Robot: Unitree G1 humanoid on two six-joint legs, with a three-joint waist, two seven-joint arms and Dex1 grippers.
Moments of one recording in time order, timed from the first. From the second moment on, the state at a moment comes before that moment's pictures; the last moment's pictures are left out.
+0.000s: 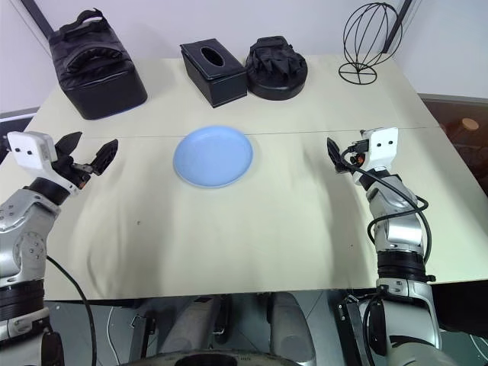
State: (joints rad) left arm -0.22 0.56 0.43 -0.10 -0.47 0.34 -0.48; right arm -0.45 -0.46 -0.24 0.30 0.26 0.08 0.41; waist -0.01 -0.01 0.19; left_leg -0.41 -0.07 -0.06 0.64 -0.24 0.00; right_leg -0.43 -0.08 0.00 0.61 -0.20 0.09
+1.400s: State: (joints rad) left arm -0.24 0.56 0.42 -0.09 -0.47 0.32 -0.48; right arm -0.45 -0.46 -0.23 0.30 0.26 0.08 0.41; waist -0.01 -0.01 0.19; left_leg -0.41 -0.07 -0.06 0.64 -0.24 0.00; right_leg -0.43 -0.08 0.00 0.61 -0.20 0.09
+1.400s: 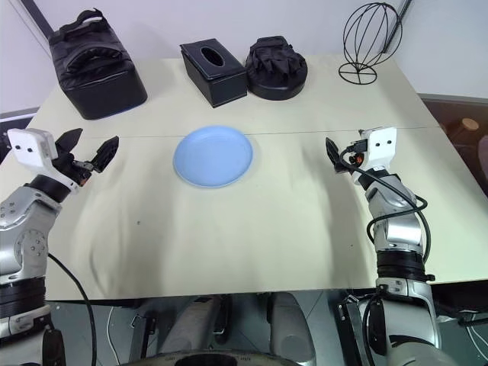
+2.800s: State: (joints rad) left arm -0.42 0.69 0.36 -0.05 -0.49 0.32 -0.69; right arm -0.39 -0.59 -0.16 -0.08 0.60 0.57 0.76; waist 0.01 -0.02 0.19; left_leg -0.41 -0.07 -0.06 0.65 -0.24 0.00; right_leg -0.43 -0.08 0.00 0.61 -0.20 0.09
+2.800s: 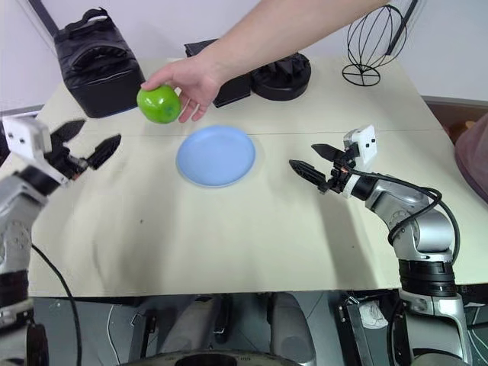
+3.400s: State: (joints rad) left arm -0.67 0.58 0.17 0.30 -0.39 0.21 -0.81; right arm -0.34 -0.56 -0.15 -0.12 0.58 0.56 0.69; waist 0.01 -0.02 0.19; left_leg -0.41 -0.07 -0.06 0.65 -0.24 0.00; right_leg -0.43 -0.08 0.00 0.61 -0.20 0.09
